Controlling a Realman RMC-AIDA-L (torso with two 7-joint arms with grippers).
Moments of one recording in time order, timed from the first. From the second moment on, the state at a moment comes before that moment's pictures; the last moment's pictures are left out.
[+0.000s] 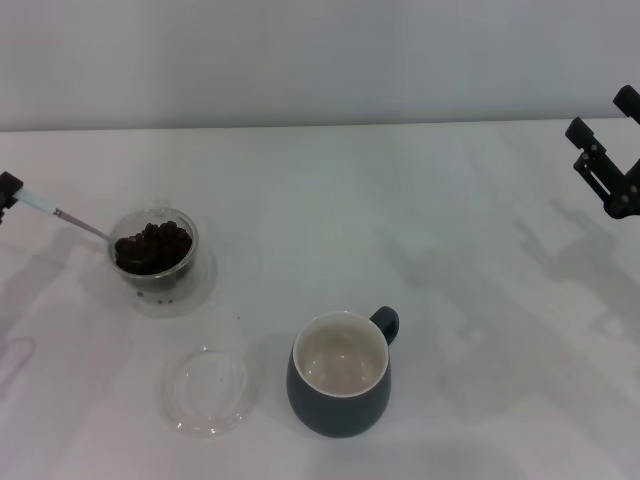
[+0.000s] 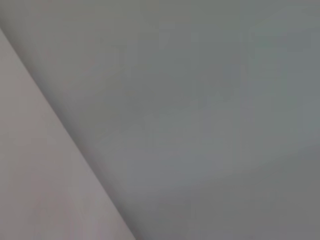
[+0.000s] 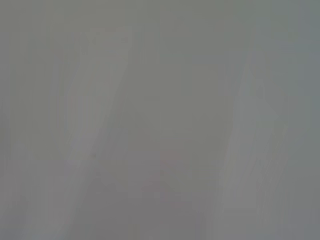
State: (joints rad) left arm -0.39 -1.99 0.85 0.32 1.16 1.13 -1.93; right arm 0.33 1.96 -1.54 -0.16 -0.26 -1.51 0.27
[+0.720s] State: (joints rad) left arm -0.41 -2.00 0.85 0.32 1.16 1.16 -1.95; right arm 0.33 1.96 -1.54 -0.16 -0.26 -1.51 0.25
